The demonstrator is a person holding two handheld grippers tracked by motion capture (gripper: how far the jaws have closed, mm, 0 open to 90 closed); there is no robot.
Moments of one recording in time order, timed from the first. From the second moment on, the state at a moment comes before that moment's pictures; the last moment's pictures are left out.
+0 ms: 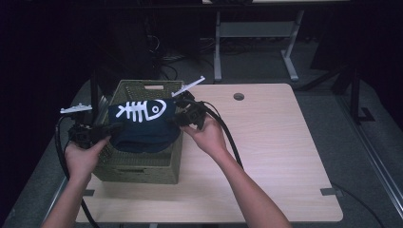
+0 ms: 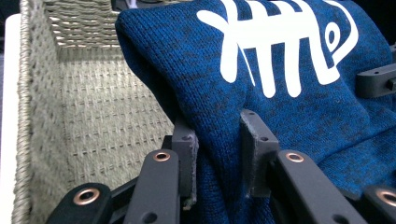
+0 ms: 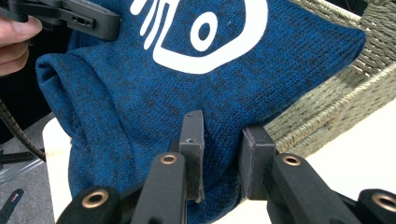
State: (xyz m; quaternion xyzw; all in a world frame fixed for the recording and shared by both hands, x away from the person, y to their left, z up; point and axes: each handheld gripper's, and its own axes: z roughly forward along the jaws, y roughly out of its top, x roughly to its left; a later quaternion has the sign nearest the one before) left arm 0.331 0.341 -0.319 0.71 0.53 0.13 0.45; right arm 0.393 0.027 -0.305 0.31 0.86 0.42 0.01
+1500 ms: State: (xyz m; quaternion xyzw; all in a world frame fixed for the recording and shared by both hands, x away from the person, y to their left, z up) left arm 0.350 0.369 -0.347 0.71 0.57 0.15 0.39; right arm 0.407 0.073 -0.345 0.32 0.86 0.39 0.01
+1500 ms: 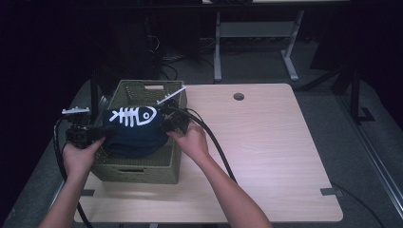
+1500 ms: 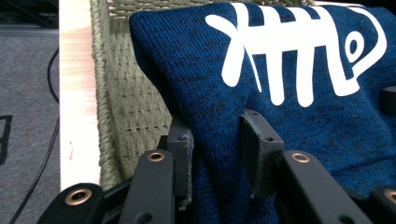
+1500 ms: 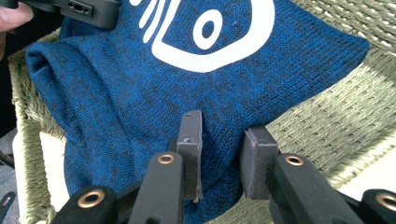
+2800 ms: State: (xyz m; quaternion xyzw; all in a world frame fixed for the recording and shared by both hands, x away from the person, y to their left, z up) left arm 0.345 0.356 -0.330 0.71 0.53 0.17 0.43; right arm 0.402 0.027 -0.325 0.32 0.84 0.43 0.04
